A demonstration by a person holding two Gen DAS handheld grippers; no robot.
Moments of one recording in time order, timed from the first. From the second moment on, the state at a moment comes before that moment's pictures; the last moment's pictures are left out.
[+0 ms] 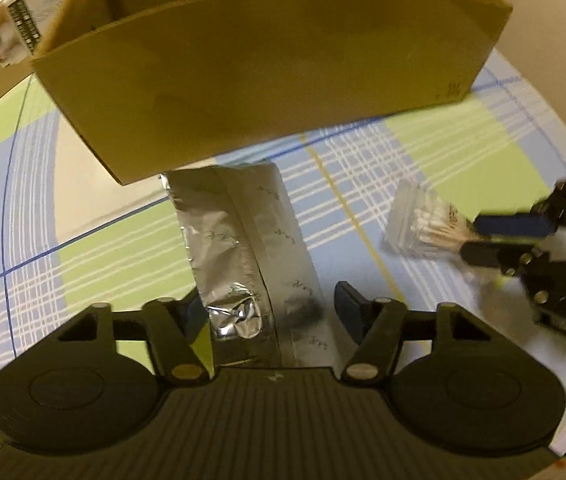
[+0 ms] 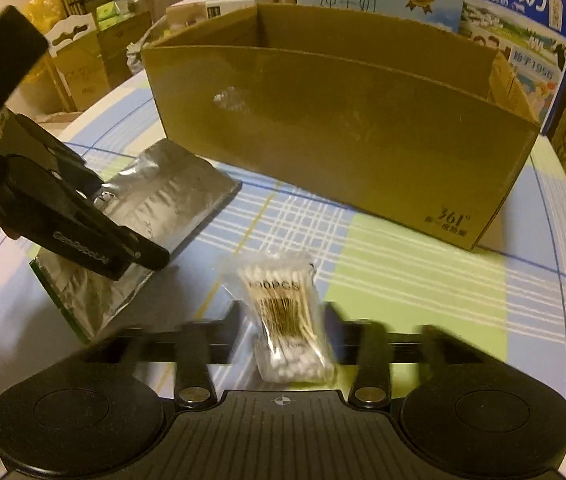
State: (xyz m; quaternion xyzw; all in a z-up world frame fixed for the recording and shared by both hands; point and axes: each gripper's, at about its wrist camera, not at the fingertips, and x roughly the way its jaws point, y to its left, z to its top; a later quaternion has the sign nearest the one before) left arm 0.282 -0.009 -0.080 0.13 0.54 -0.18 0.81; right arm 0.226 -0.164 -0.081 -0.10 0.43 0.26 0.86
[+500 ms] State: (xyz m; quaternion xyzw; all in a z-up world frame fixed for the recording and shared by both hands) left arm 0.273 0.005 -0.064 0.12 0.56 -0.20 0.80; right arm 0.242 -0.154 -0.095 -0.11 0.45 0.26 0.85
